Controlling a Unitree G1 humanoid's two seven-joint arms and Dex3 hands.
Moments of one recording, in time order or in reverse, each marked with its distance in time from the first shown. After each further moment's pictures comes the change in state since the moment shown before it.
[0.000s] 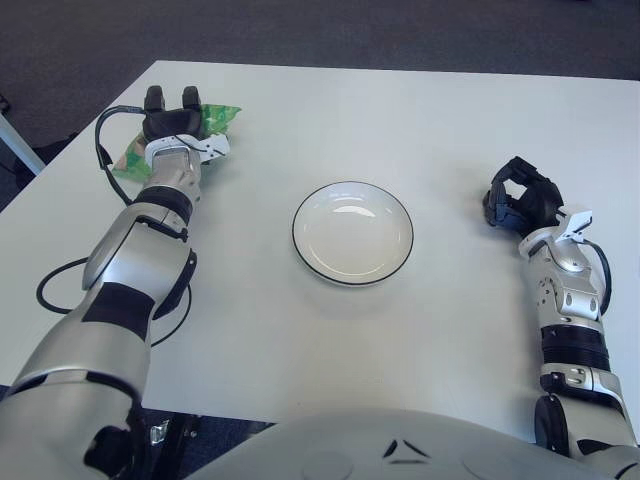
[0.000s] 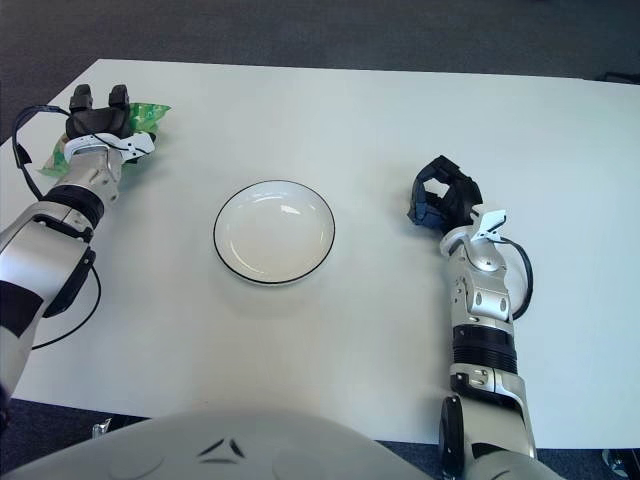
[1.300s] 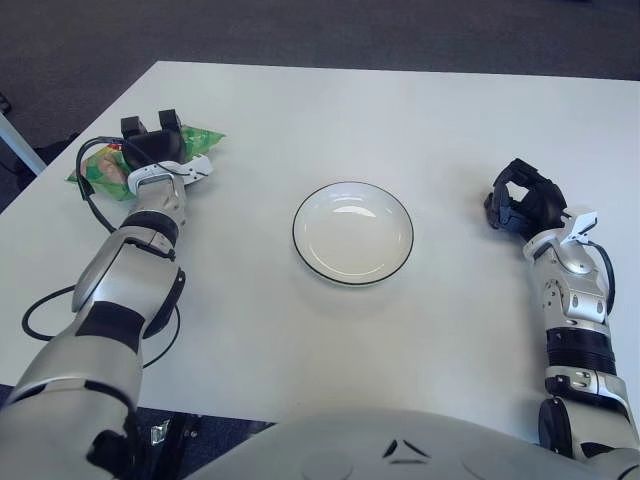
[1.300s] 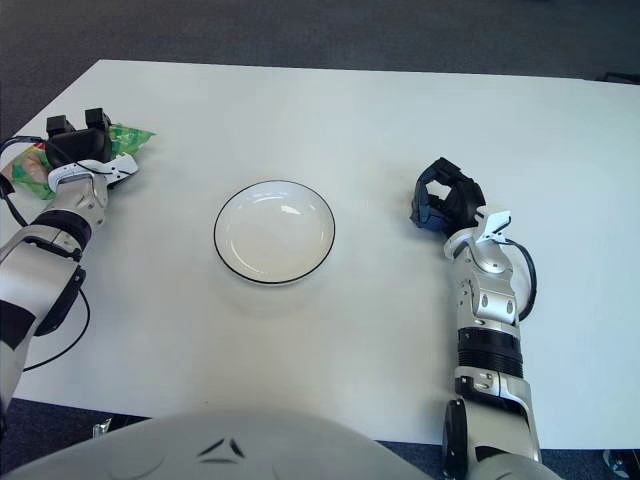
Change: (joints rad) left arm 0.116 0.040 0.045 0.015 -0.044 -0.087 0.236; right arm 0.013 -0.019 0.000 -0.030 0.004 0.043 0.064
